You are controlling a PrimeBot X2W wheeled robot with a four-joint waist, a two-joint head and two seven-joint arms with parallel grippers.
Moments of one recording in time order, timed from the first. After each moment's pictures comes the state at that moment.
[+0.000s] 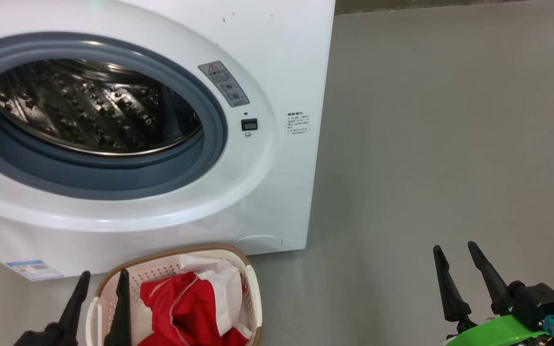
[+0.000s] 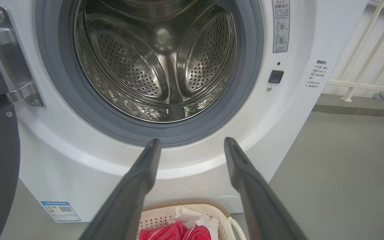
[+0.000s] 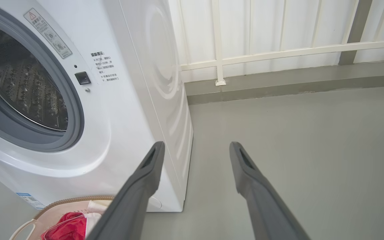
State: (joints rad) left arm 0.02 0.08 0.08 0.18 -0.25 -0.13 -0.25; right arm 0.04 -0.04 -0.01 0.21 0.30 0.12 -0.26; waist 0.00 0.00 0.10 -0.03
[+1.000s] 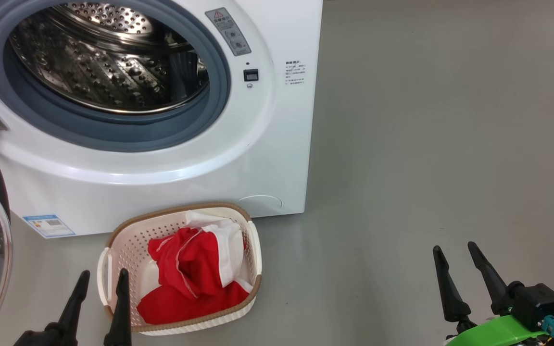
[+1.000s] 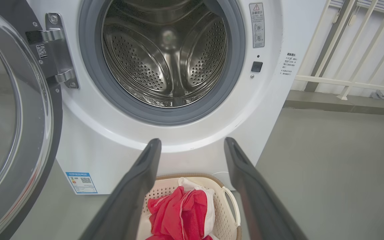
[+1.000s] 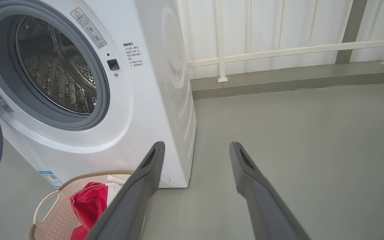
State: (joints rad) left arm 0.02 0.08 0.08 0.17 -0.25 -0.13 -0.25; right arm 0.04 -0.04 -0.01 0.21 0.30 0.12 -0.26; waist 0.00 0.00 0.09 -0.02
